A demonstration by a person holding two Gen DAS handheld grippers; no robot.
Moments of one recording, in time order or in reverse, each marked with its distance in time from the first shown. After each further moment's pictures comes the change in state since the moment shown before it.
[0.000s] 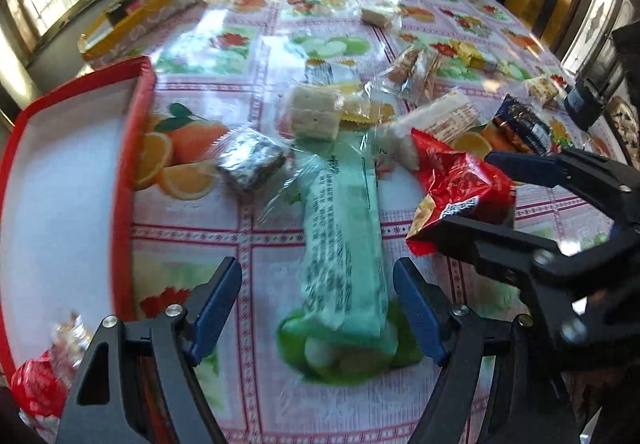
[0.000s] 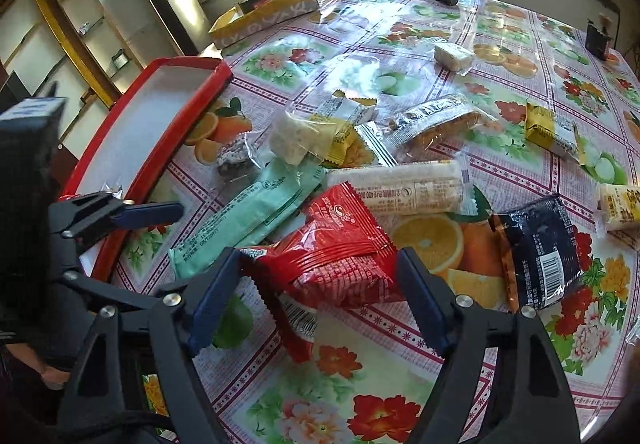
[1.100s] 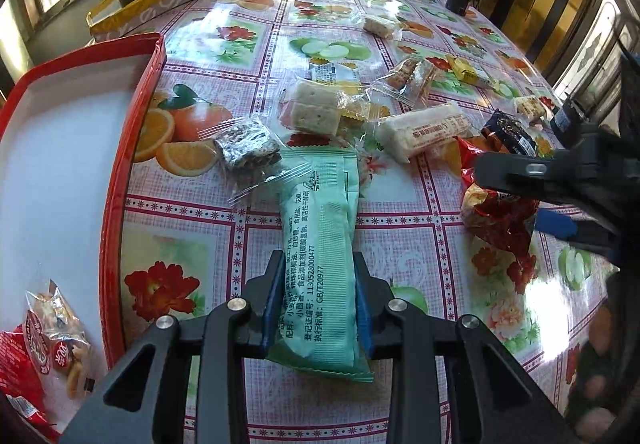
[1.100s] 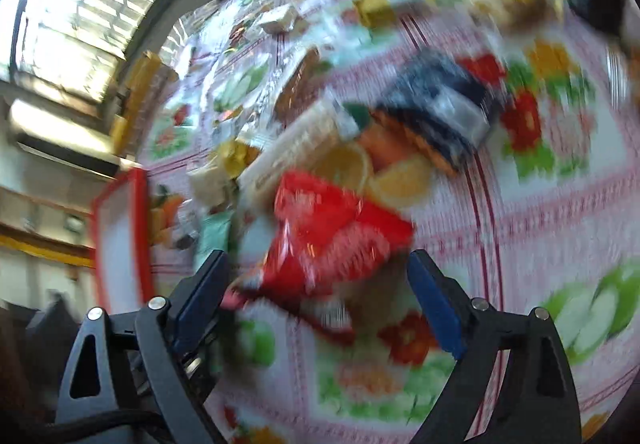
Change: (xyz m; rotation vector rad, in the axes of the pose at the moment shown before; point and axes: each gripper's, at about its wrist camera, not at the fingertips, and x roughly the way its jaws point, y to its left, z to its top) left arm -0.011 0.014 -0.018 -0.076 -0.057 -0.087; right arm -0.015 -0.039 -0.020 0.668 0.008 -0.107
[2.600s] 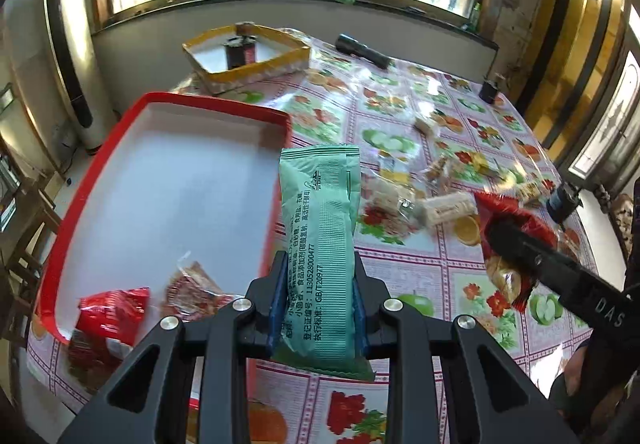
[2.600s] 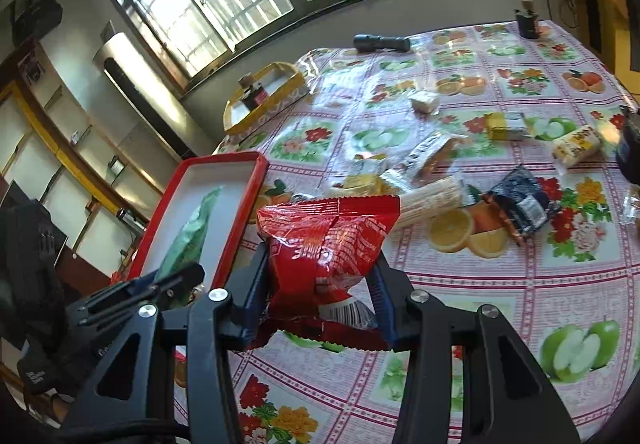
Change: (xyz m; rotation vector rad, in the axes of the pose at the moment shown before) left arm -0.107 0.044 -0.016 -0.166 -0.227 0.103; right arm -0.066 0.068 -0.049 -0.371 -0.237 0.199
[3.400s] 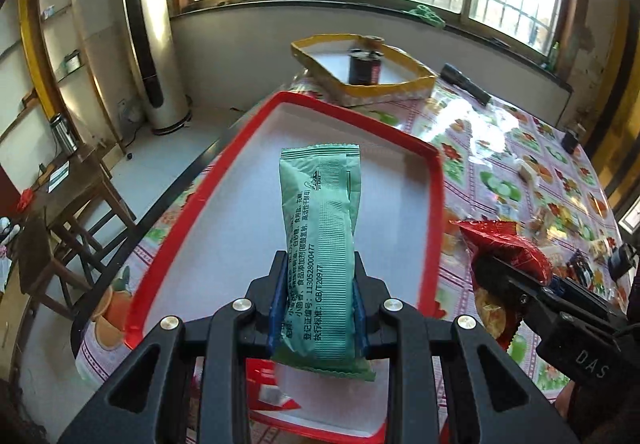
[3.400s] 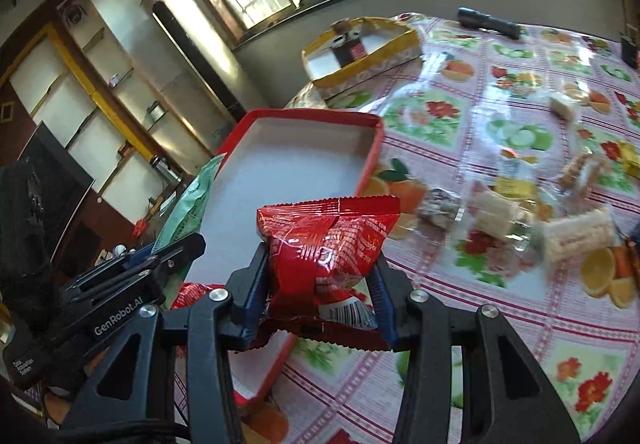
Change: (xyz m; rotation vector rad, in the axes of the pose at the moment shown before) left arm -0.001 0.096 0.008 -0.161 -0.039 0.210; right arm 0.094 0.097 0.005 -0.163 0.124 0.145
